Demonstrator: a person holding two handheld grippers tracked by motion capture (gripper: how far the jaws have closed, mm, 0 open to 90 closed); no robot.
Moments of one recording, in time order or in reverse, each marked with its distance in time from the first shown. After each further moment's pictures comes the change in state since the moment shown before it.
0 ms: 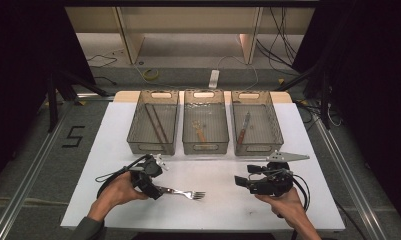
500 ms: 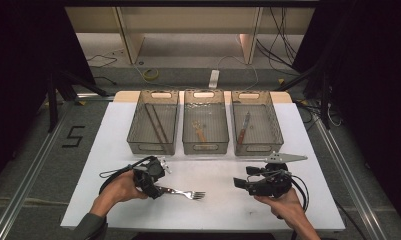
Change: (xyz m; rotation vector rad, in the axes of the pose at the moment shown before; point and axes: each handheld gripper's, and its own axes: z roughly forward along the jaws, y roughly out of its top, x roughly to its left) left arm -0.001 0.004 0.010 0.074 -0.036 0.075; right arm 0.001 -0.002 0.003 0.017 0.008 -0.004
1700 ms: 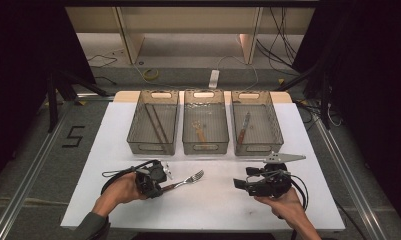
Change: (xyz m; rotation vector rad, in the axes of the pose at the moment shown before) left arm -0.005 0.001 0.000 0.029 -0.014 0.086; right arm 0.000 0.000 0.001 0.026 -0.007 -0.016
